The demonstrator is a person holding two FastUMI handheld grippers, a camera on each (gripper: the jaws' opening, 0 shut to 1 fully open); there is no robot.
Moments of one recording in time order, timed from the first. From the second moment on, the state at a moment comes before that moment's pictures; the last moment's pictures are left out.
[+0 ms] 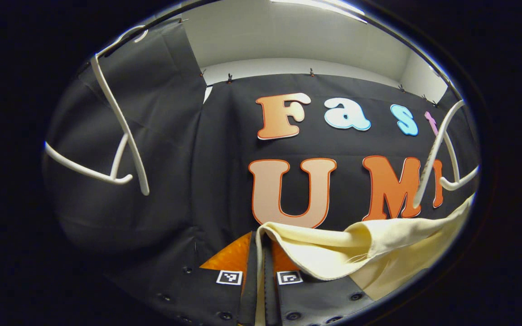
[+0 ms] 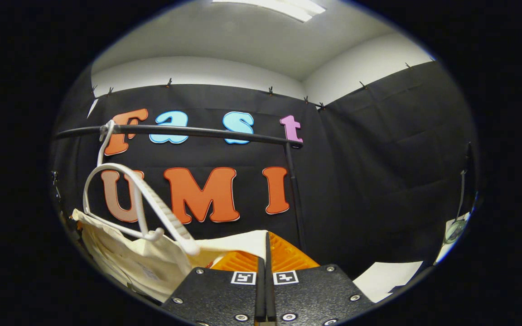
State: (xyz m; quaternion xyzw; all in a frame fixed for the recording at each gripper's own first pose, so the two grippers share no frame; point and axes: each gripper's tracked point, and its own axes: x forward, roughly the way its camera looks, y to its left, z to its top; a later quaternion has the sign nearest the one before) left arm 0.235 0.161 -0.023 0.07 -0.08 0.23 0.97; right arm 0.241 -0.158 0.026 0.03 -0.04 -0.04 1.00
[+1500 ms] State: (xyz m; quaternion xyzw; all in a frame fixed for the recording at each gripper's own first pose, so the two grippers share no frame) left arm 0.060 0.029 -0.131 -0.01 0.09 0.02 1.00; right arm 0.131 0.096 -0.125 -0.01 0.12 0.20 0.97
